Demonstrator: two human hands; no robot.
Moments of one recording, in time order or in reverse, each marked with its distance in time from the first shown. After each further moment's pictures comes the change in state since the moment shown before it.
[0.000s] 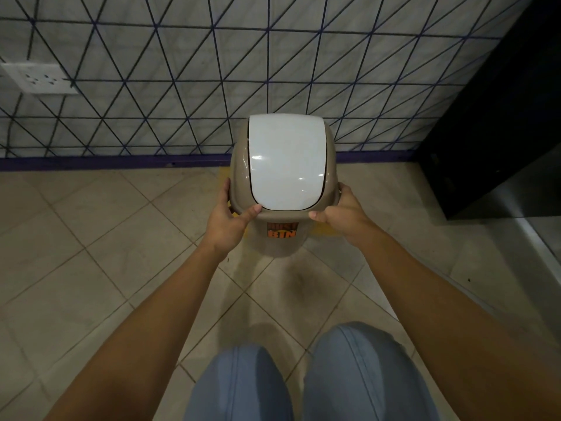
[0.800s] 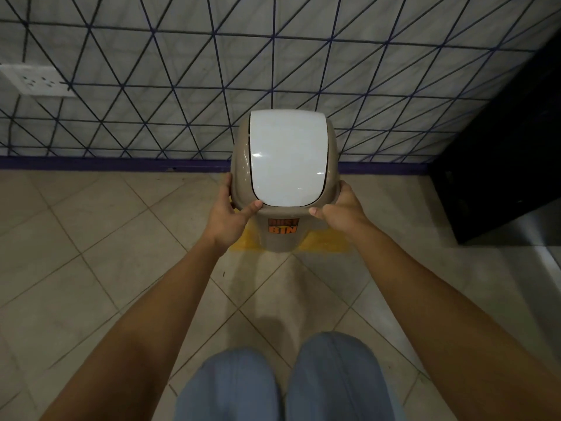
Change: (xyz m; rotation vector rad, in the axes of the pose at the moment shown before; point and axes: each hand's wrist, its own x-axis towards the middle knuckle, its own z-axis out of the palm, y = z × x) left_hand 0.054 0.016 0.013 0.007 0.022 0.023; right_hand 0.054 -0.029 -0.005 -0.079 0.021 -0.020
